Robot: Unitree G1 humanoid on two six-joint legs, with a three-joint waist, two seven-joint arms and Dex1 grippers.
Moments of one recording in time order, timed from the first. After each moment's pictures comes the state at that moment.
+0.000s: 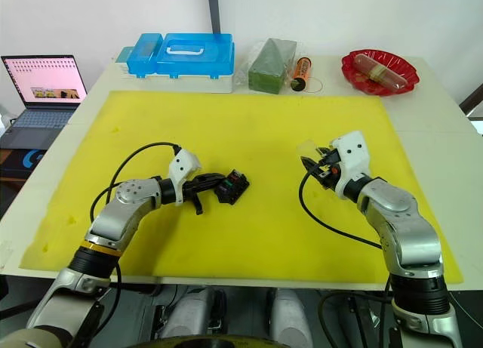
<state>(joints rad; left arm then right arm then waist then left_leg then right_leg) -0.43 0.39 -0.22 0.11 -0.20 0.28 -0.86 -0.21 -0.57 -0.17 -0.35 0.36 0.67 0.48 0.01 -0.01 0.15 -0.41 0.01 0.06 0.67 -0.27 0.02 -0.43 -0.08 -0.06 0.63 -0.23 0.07</state>
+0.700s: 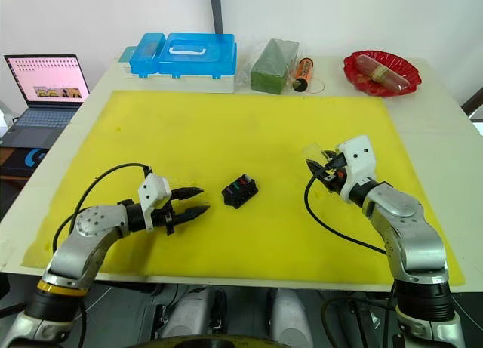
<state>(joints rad) -0.08 0.53 -0.10 -0.24 -0.30 0.24 -0.92 -0.17 -0.57 -0.18 -0.34 0.36 0.63 0.50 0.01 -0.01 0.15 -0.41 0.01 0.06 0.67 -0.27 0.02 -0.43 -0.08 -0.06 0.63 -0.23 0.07</state>
